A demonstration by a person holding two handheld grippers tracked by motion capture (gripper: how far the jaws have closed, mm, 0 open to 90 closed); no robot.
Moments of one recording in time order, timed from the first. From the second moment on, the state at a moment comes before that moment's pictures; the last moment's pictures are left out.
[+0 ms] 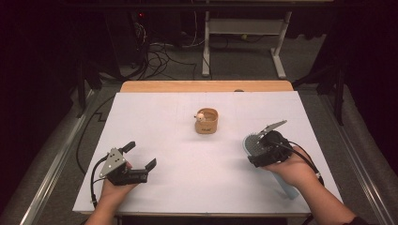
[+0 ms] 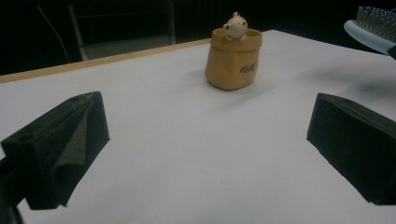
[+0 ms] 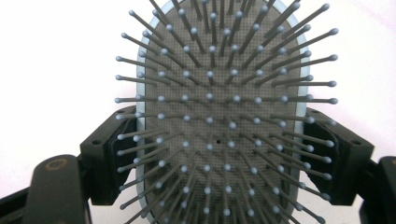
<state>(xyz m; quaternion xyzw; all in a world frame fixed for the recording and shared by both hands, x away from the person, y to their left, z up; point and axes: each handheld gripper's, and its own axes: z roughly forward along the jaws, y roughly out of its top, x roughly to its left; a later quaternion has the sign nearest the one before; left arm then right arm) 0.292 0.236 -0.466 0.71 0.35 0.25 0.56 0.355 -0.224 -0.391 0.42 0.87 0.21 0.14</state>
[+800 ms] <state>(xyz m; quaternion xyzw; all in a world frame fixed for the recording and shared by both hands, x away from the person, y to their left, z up) 0.292 0.237 -0.465 0.71 0.35 0.25 0.56 0.356 -0.221 -0.380 0.41 0.83 0.32 0.18</state>
